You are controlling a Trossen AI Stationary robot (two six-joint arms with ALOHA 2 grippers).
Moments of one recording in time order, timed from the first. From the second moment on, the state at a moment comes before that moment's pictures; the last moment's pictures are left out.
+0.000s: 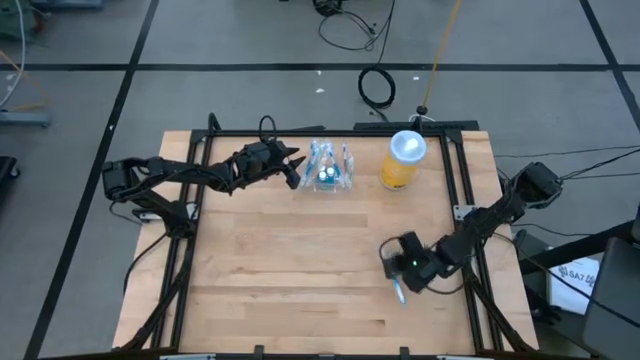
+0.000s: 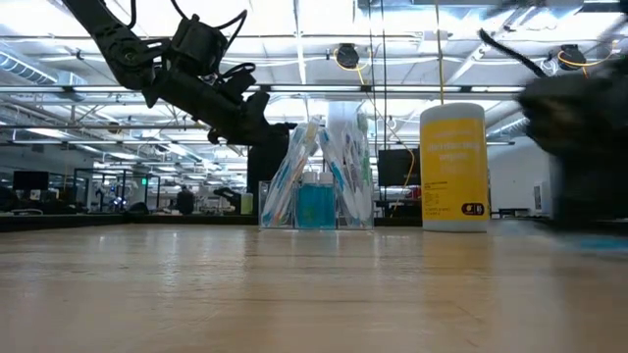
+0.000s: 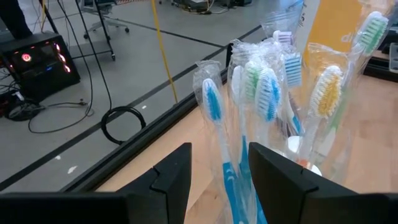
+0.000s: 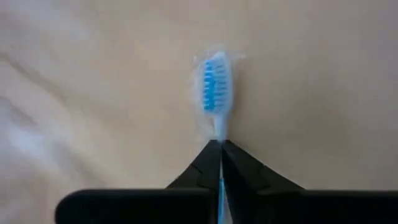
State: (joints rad) left arm 0.41 1.47 0.63 0.53 -0.19 -0.05; right arm 0.64 1.43 0.55 -0.29 0.37 1.86
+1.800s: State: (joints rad) left arm 0.41 1.47 0.63 0.60 -0.18 0.03; right arm -0.07 1.77 0.56 1.19 0.65 -0.09
